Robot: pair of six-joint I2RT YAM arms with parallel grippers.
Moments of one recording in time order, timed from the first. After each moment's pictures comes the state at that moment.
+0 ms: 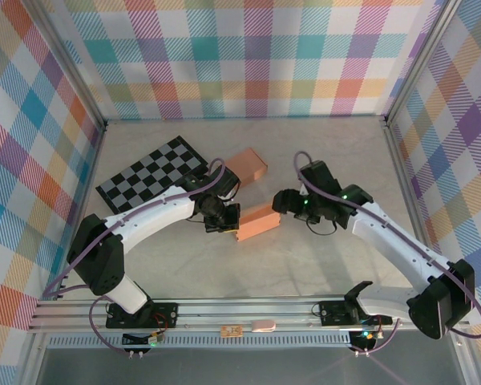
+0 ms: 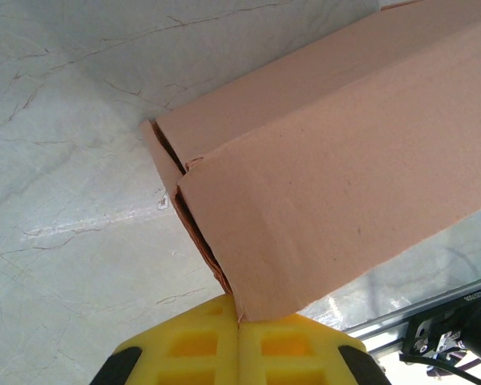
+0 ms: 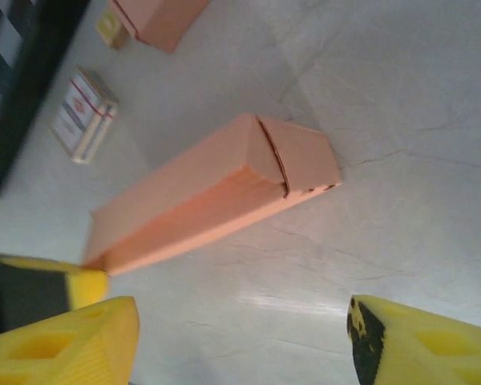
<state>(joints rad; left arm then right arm) -0.74 1.58 1.22 -0.89 0.24 -0.79 0.57 1.20 1.04 -0.77 -0.18 0.84</state>
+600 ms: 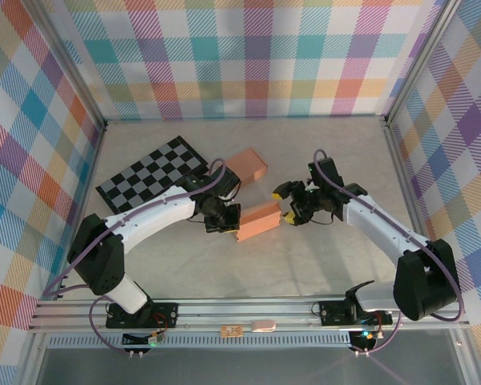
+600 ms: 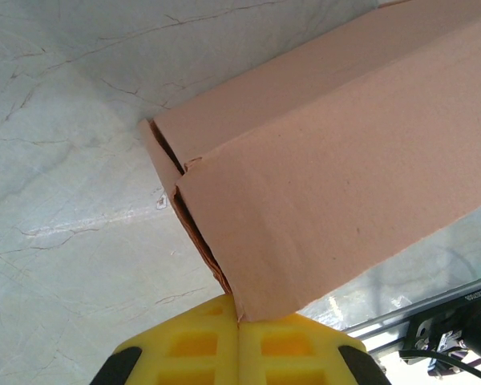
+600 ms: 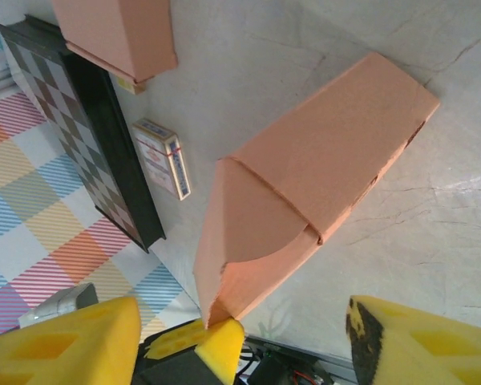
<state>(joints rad) -0.74 1.58 1.23 -0.89 0.24 -0.79 0.41 1.33 0.91 -0.50 -0.54 1.33</state>
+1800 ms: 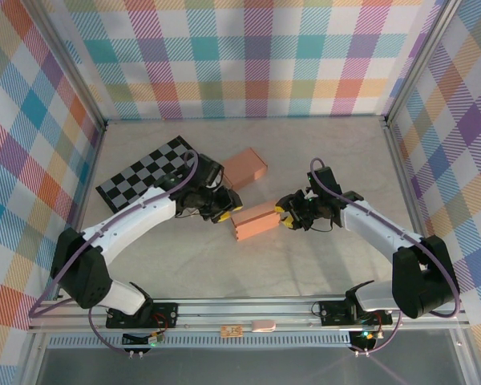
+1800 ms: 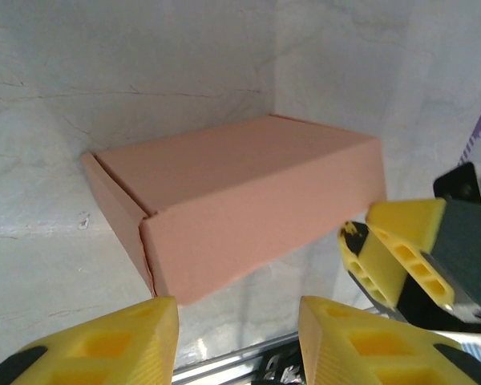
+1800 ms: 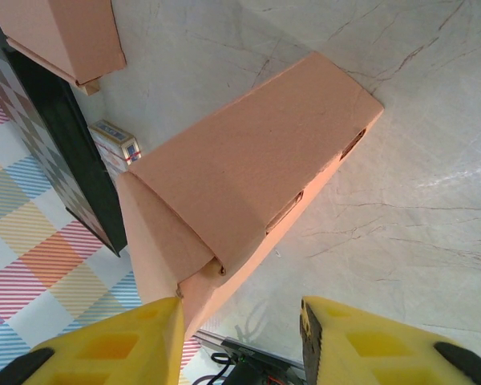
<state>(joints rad) -0.64 1.47 1.18 -0.73 0.31 -1.10 0.40 1.35 0.81 -0.43 -0.54 1.30</state>
